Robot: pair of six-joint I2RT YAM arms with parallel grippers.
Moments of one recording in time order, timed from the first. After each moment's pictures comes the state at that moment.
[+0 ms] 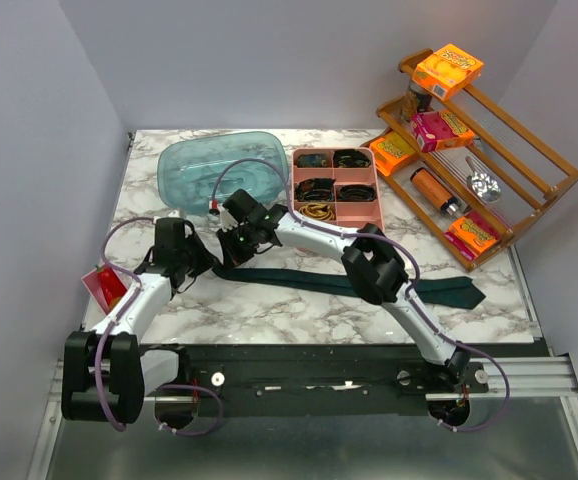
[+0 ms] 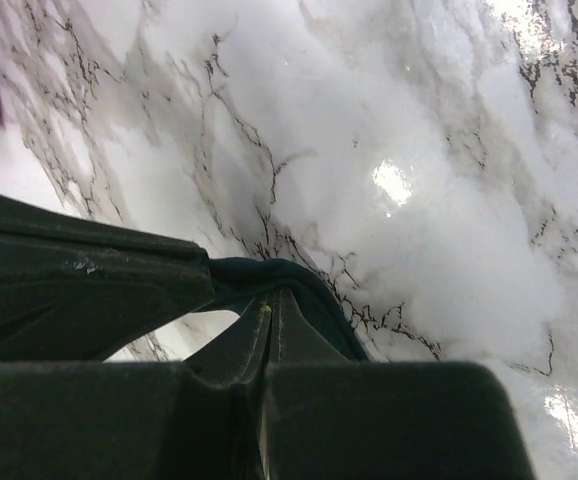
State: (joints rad) left arm -0.06 1.14 0.52 -0.17 0.19 -0.62; right arm 0.95 2.46 2.06 -0.51 -0.42 0.32
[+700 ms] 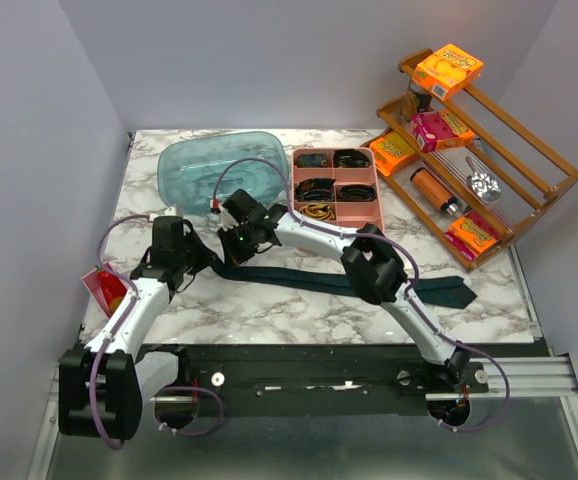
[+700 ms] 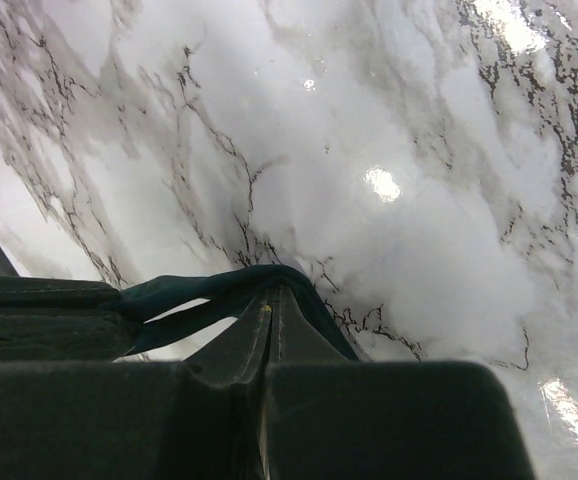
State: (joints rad) left arm -0.08 1.06 0.55 -0.21 0.15 -0.64; right arm 0.95 2.47 2.08 -0.52 -0.38 0.34
